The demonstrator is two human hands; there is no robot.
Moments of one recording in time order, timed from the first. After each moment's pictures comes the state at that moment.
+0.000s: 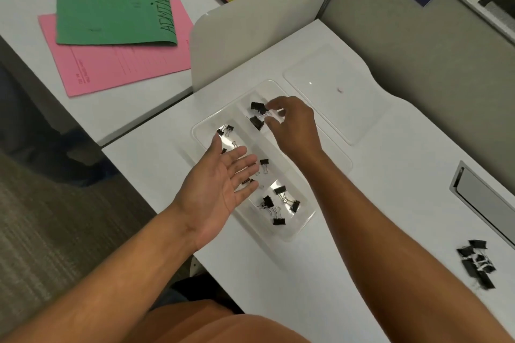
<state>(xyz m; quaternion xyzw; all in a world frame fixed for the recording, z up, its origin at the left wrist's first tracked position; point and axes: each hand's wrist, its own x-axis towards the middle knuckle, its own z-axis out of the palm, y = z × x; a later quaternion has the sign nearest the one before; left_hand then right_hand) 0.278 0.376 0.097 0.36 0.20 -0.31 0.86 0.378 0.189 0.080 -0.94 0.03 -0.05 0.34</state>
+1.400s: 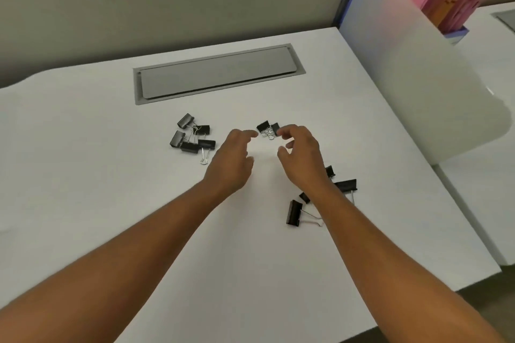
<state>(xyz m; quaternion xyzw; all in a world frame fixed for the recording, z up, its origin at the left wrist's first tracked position) 0.017 -0.228 0.030 0.76 -0.54 -0.25 0.26 -0.145 -0.311 0.037 -0.76 0.50 -0.22 0.36</state>
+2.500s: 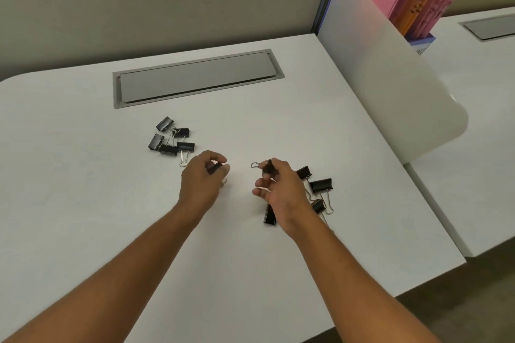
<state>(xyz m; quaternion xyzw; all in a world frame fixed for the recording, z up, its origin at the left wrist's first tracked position) -0.008 -0.197 0.027 0.76 -0.29 -0.35 0.47 -0.173 -0.261 0.053 -0.30 0.50 -0.30 0.75</state>
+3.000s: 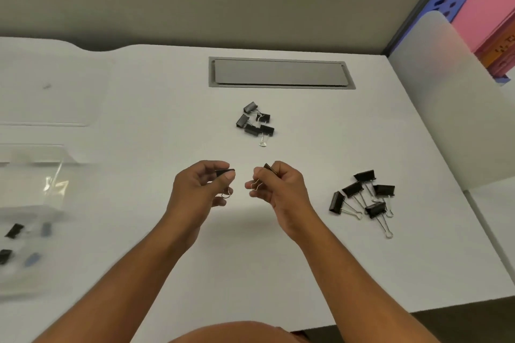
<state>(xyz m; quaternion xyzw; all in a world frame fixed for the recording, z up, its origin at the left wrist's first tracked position) 0.059 -0.012 0.096 0.67 -0.12 -0.41 0.61 -0.074 -0.130 0.087 -0.47 0.43 -0.21 0.74</state>
